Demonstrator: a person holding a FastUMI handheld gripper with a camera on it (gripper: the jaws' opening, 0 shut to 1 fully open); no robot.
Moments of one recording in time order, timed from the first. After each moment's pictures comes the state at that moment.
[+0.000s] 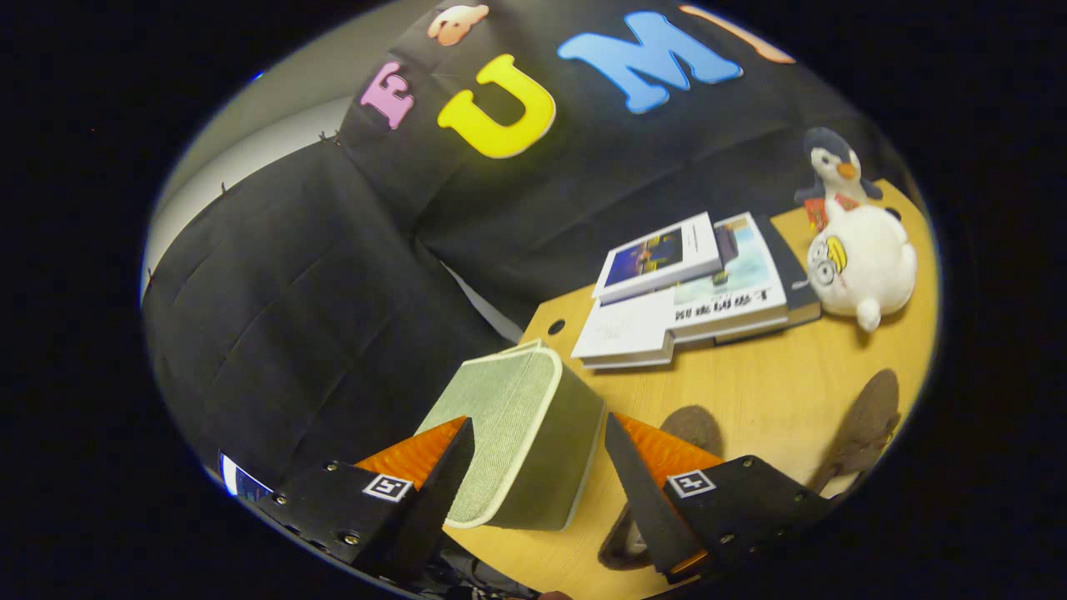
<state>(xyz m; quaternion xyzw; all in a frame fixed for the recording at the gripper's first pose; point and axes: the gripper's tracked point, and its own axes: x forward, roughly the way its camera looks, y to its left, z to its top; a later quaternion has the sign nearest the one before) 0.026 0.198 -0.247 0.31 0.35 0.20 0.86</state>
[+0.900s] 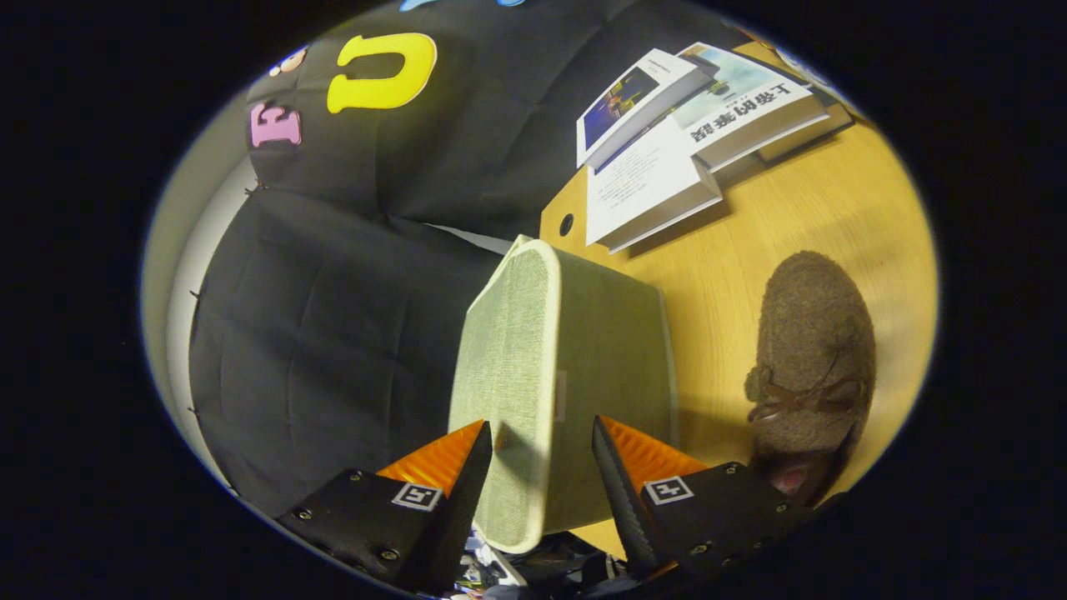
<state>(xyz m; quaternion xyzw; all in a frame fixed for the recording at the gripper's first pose) 0.036 0.280 -0.287 0.50 0.46 0.23 0.70</state>
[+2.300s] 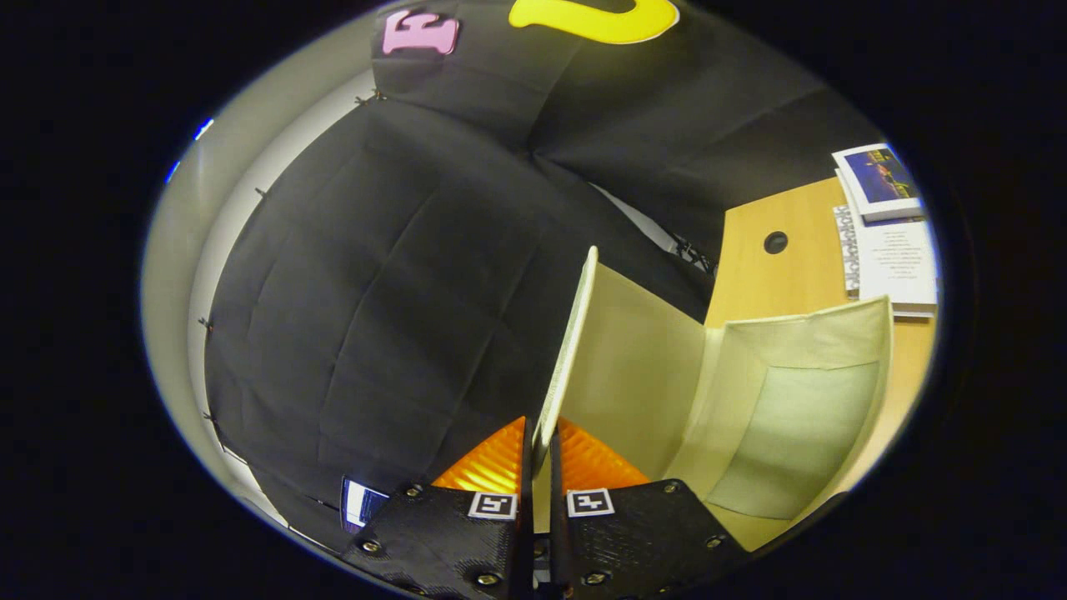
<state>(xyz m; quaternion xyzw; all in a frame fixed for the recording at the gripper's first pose) 0.084 0.484 -0.120 0.37 0.41 0.41 0.72</state>
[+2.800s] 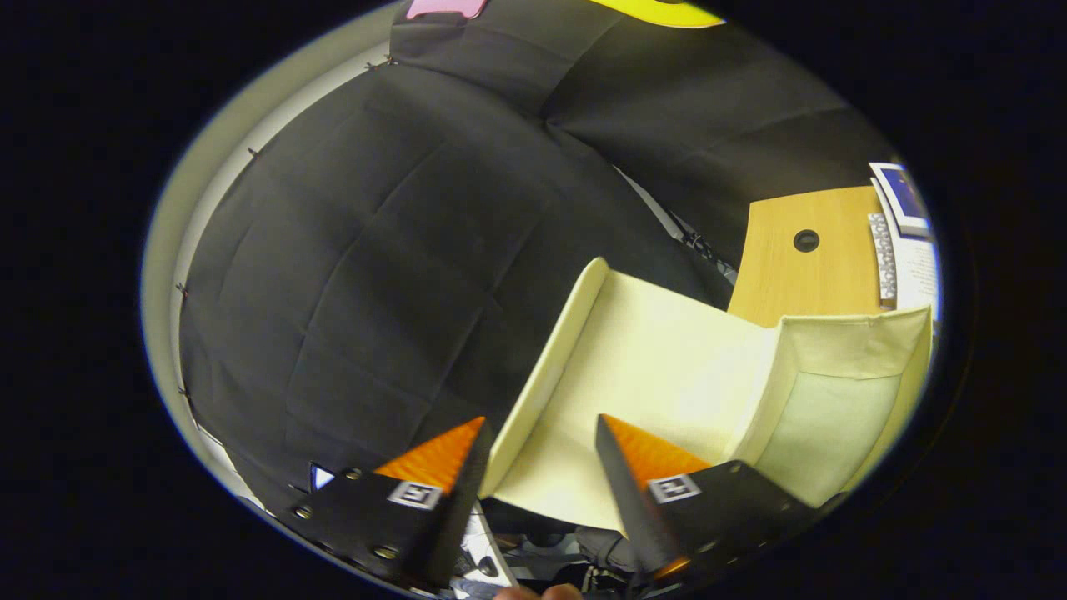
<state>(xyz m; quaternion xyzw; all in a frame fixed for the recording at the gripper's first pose) 0.085 0.535 -0.145 0.30 0.43 0.42 0.74</state>
